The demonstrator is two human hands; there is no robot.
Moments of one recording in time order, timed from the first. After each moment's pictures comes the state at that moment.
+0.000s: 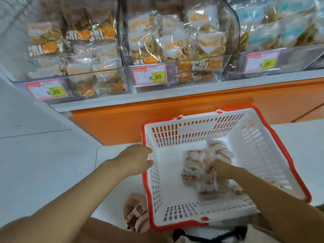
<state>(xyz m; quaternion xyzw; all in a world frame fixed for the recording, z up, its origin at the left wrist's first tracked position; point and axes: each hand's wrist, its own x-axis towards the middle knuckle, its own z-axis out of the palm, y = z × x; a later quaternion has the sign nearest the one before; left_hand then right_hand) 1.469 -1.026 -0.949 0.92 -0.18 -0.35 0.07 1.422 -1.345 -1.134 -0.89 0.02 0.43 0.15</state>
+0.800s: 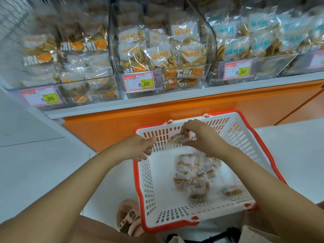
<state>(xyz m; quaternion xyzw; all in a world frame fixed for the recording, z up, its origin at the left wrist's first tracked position) 1.482 -1.047 -0.912 0.84 -0.02 -0.41 0.35 1.456 -1.286 -0.949 -0.95 -0.14 0.03 0.26</state>
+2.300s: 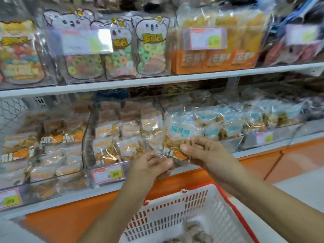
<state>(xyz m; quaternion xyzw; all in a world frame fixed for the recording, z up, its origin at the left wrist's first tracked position) 1.517 -1.175 -0.805 0.64 -0.06 -0.17 0.74 1.483 -1.344 -0.776 -0.68 0.06 -0.02 0.73</state>
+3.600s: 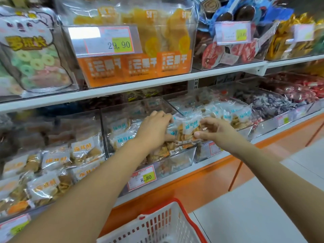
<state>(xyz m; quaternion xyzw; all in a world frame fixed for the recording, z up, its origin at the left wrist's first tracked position) 1.643 -1.397 -0.768 0.90 -0.42 0.11 0.09 1.527 -1.580 -0.781 -0.84 0.05 -0.14 0.53</state>
